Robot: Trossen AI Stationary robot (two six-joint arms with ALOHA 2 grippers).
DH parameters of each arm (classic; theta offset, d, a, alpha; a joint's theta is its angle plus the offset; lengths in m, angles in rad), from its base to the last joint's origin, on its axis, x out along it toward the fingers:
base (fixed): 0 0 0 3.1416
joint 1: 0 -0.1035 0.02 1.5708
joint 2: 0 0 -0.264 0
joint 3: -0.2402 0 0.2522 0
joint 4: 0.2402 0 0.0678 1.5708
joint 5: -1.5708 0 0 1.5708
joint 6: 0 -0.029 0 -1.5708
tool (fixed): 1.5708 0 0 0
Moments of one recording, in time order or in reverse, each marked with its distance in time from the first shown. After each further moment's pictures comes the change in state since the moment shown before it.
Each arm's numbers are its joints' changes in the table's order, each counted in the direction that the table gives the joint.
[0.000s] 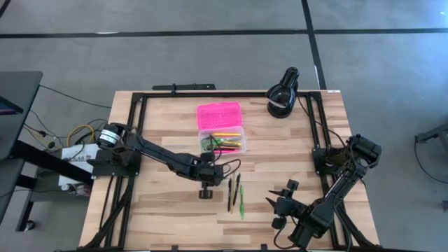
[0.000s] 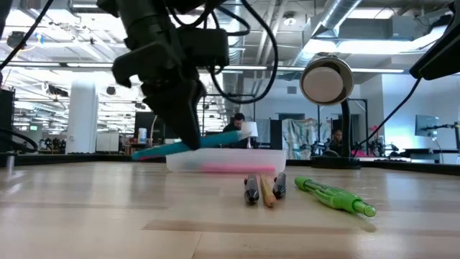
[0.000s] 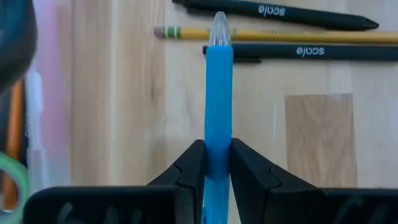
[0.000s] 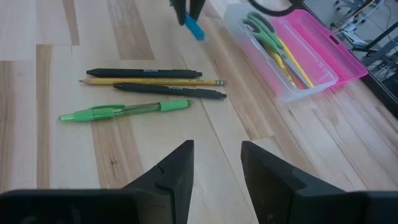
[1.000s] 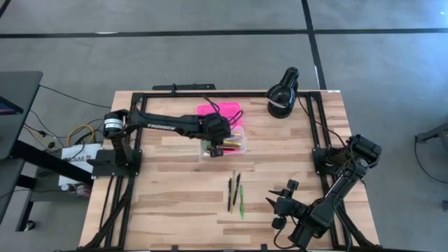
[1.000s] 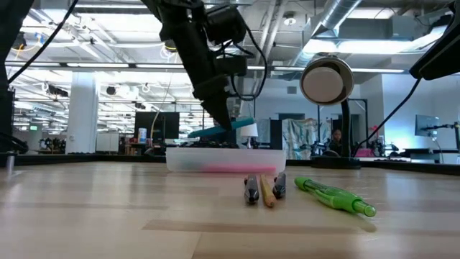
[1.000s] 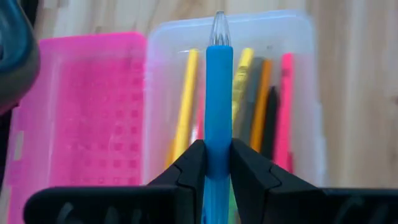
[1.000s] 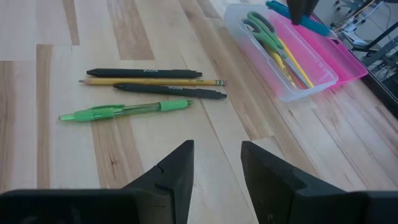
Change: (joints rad) left arm -0.411 0.004 -0.137 0.030 0.007 -0.314; right arm 0.000 0.000 0.000 0.000 0.000 0.000
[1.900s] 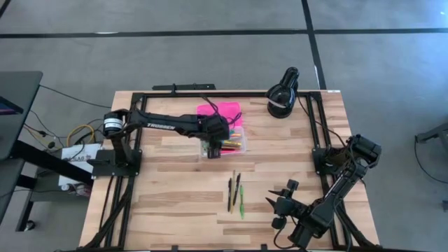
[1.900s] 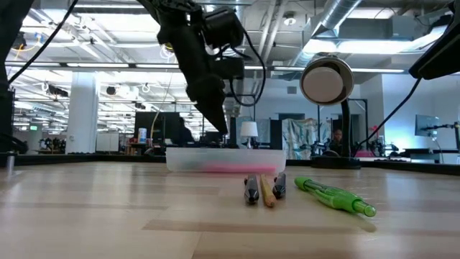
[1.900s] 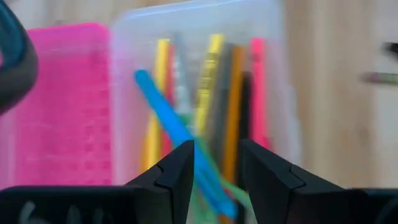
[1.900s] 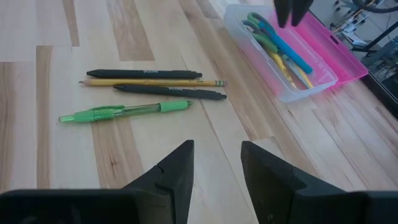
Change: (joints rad) left arm -0.001 -0.005 0.023 0.012 -0.102 -0.044; right arm 0.004 0.000 0.000 -0.002 -0.003 0.000
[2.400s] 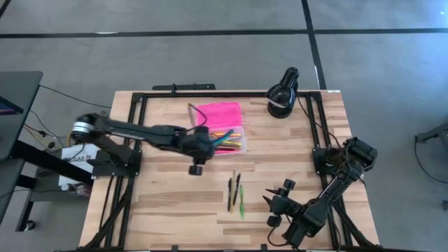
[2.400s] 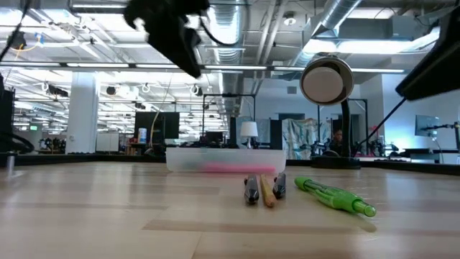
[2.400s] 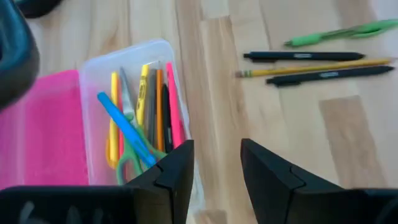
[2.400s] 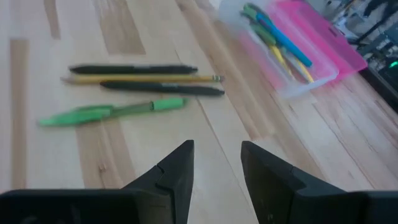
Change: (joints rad) left arm 0.231 -0.339 0.117 0.106 0.045 0.046; right arm 0.047 0.050 0.000 -0.032 0.009 0.000
